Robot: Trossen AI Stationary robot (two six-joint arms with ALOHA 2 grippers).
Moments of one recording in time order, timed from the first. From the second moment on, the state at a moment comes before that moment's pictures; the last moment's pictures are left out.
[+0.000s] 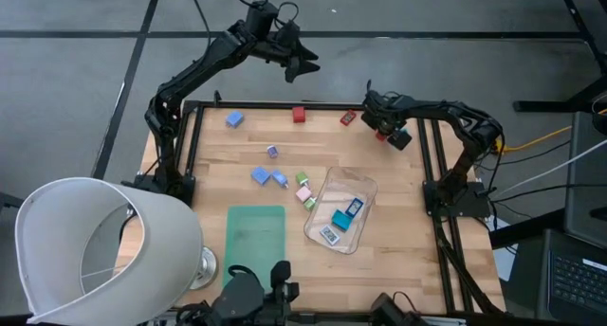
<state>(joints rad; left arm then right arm) 0.77 1.90 2.06 -0.59 0.67 0.01 -0.78 1.75 0.98 -0.68 0.22 1.50</state>
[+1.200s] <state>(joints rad) 0.77 1.90 2.06 -0.60 0.67 0.01 -0.75 1.82 1.01 -0.65 0.18 1.39</state>
